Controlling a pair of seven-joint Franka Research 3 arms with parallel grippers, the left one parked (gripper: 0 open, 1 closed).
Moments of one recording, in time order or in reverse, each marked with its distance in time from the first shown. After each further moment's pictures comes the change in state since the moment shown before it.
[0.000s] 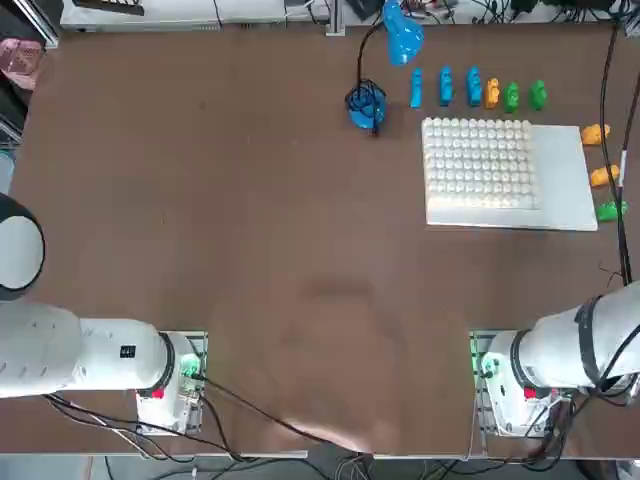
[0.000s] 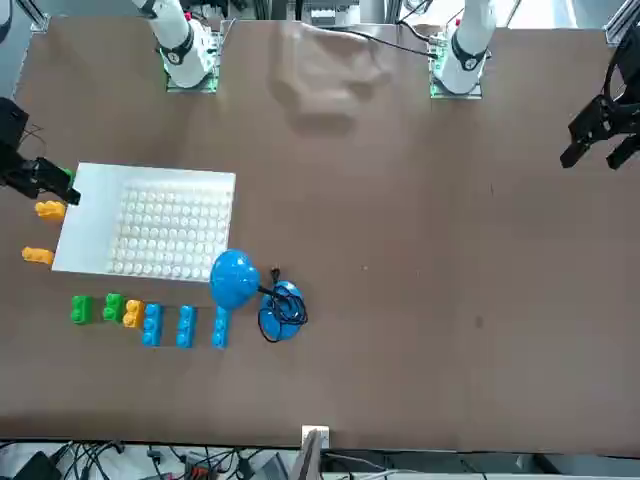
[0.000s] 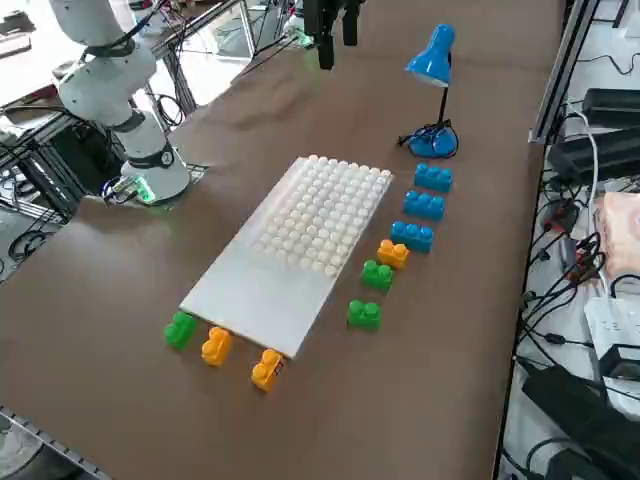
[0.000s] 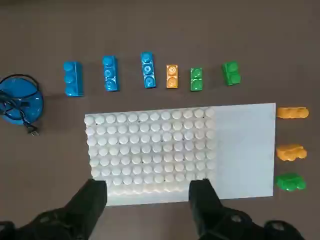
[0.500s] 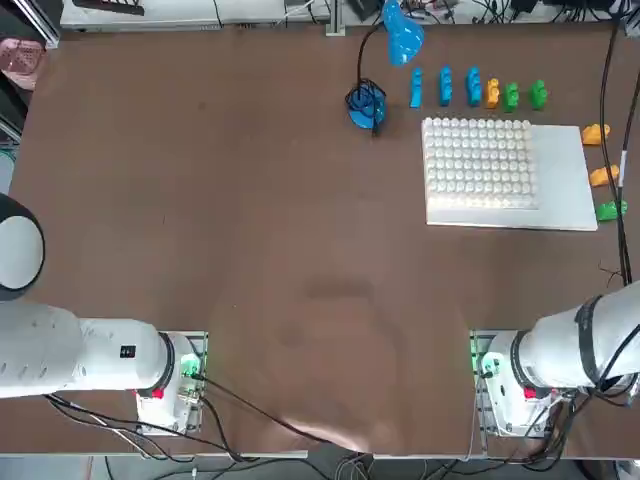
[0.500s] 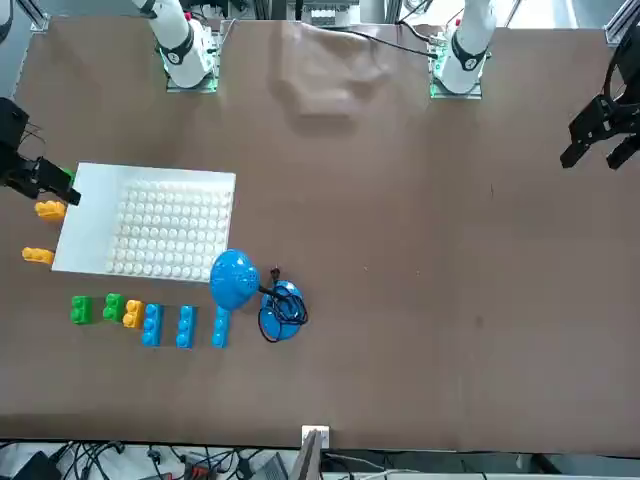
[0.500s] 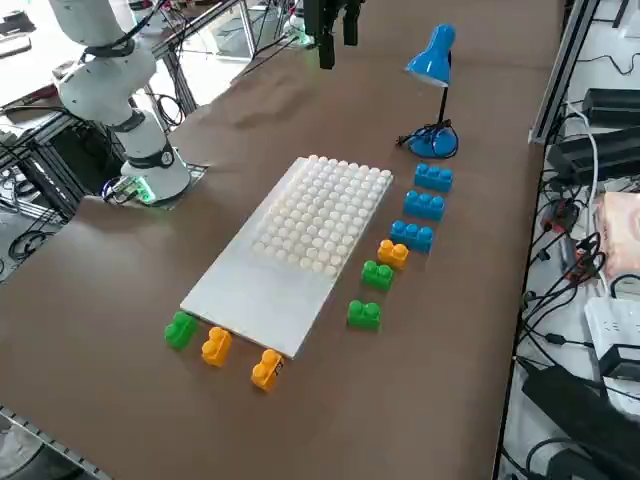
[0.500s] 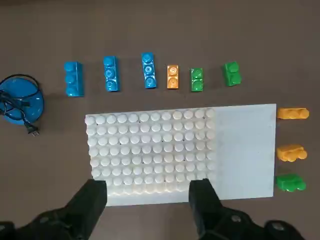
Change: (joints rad) arm 0.003 0.000 0.001 -0.001 0.000 0.002 0.000
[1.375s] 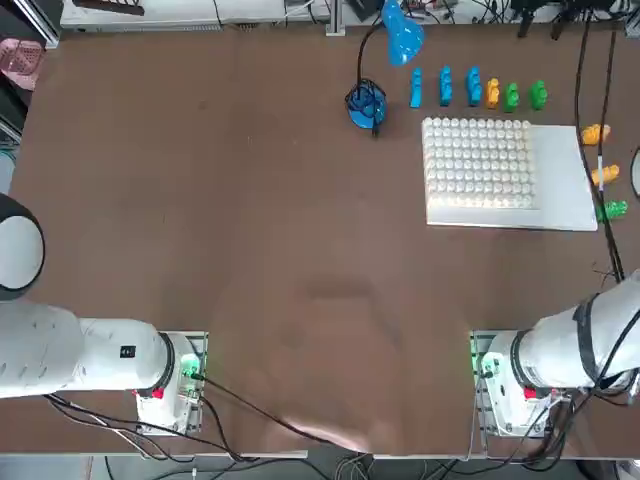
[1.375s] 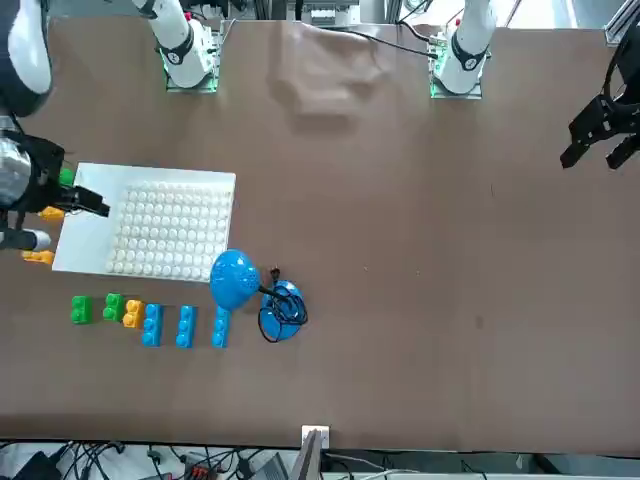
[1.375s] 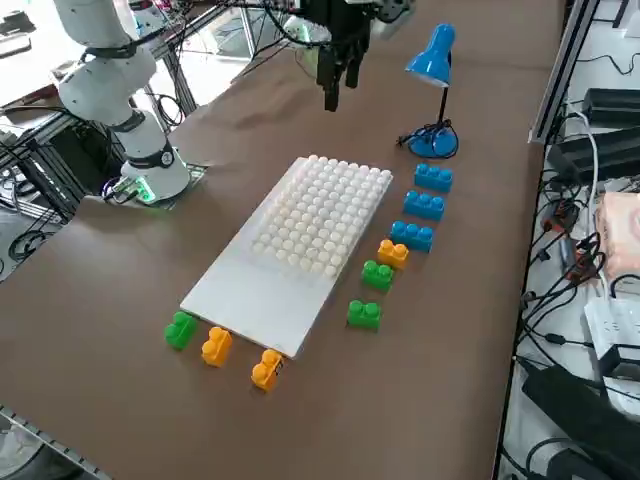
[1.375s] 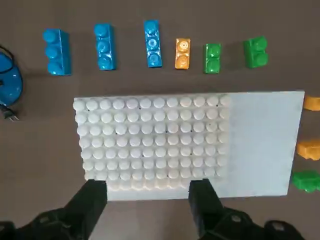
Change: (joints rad) arm 0.025 0.075 0.001 -0.124 0.000 0.089 -0.005
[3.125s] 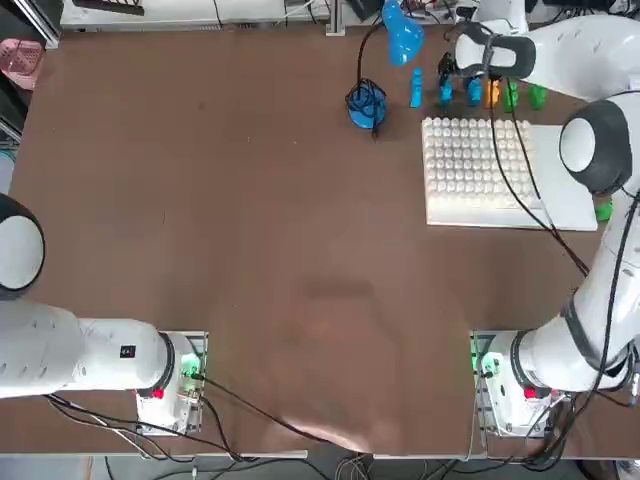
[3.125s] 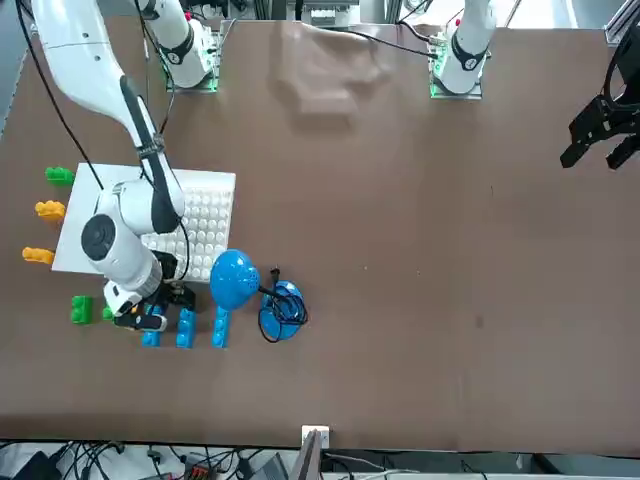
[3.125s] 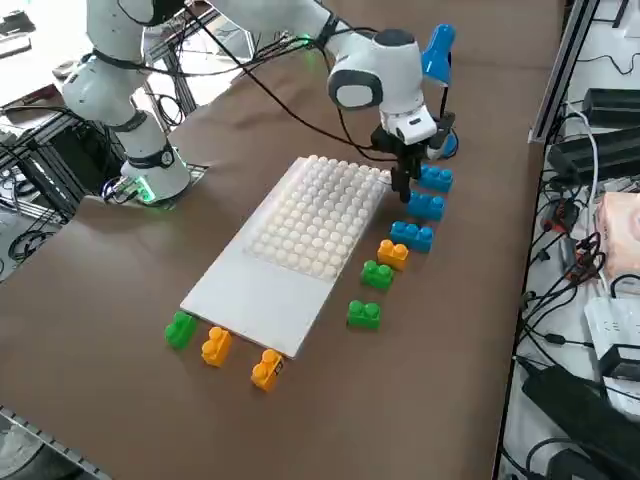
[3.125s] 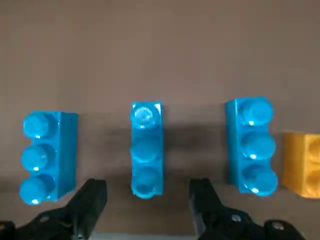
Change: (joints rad) arm 0.117 0.398 -0.003 -0.150 0.001 0.828 0.101
